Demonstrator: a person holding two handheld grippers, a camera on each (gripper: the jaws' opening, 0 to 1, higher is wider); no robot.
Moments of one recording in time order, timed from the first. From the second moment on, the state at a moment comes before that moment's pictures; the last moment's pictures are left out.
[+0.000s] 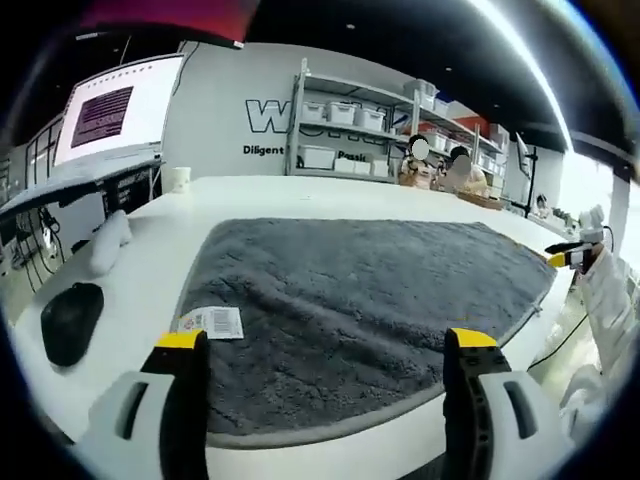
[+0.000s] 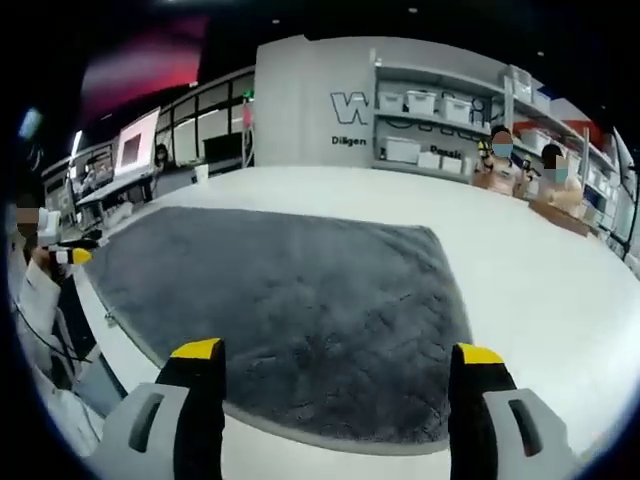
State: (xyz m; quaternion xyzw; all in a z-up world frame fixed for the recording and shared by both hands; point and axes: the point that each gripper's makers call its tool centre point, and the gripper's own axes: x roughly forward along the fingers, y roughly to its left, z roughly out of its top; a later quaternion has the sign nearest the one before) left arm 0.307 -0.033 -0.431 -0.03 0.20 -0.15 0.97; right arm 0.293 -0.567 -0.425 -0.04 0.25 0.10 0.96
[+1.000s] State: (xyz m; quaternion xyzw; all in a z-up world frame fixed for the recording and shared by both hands) left arm 0.301 -0.033 -0.438 0.01 0.21 -0.17 0.96; right arm 0.284 -0.570 -0.446 -0.03 0.26 0.10 0.96
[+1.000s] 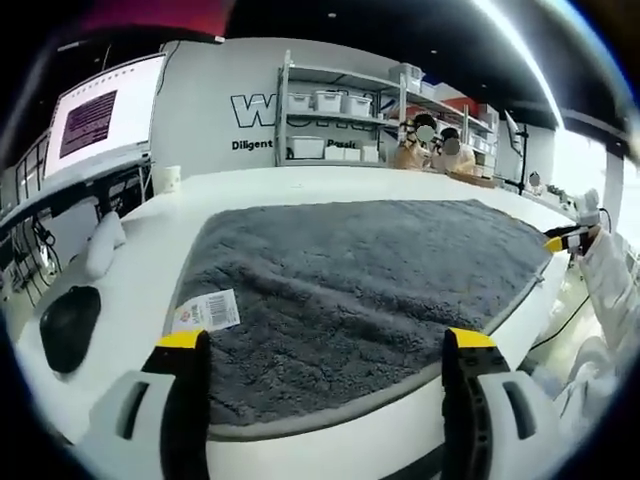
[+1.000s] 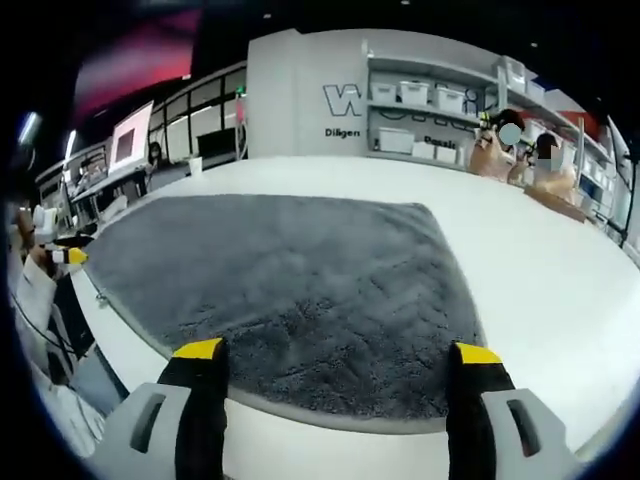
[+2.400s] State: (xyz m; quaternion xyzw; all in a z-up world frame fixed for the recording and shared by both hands) left arm 0.295 -0.032 -0.416 0.00 0.19 -0.18 0.96; right arm 0.281 -0.562 -0.428 -0.03 0.25 0.11 0.96
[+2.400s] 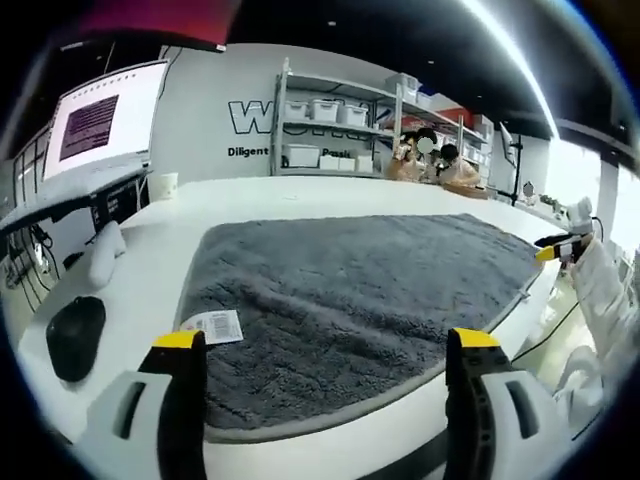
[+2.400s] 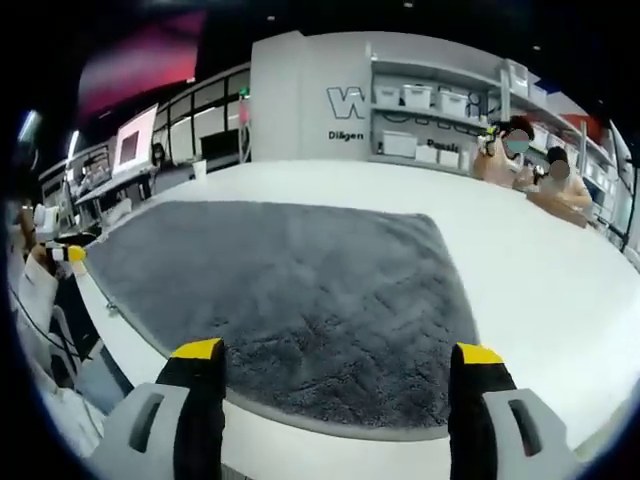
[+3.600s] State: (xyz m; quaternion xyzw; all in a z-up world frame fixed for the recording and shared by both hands) left arm 0.282 -0.023 -0.368 -0.01 0.15 -0.16 0.97; right arm 0.261 -0.550 -0.389 -0.05 0.24 0.11 0.96
